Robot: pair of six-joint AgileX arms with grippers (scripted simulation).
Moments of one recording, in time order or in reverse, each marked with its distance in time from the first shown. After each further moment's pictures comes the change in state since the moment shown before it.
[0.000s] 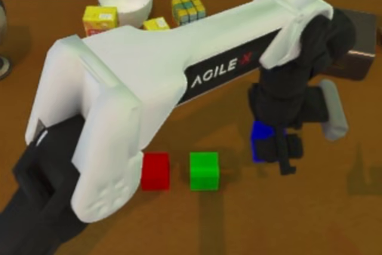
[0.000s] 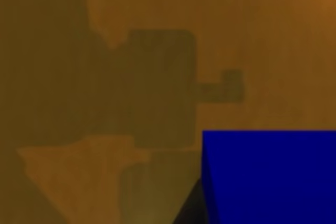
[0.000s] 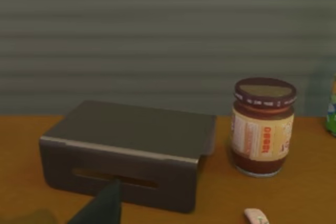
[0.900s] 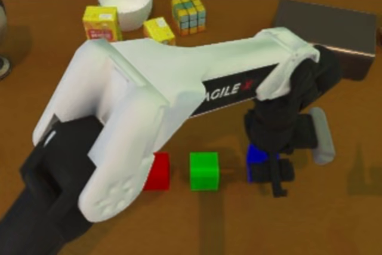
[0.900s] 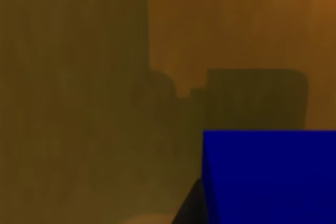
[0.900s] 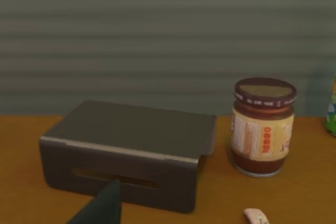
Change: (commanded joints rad) left arm -0.001 0.027 -0.188 0.212 0.001 0.000; right arm 0.000 0.000 0.000 0.000 0.000 0.000
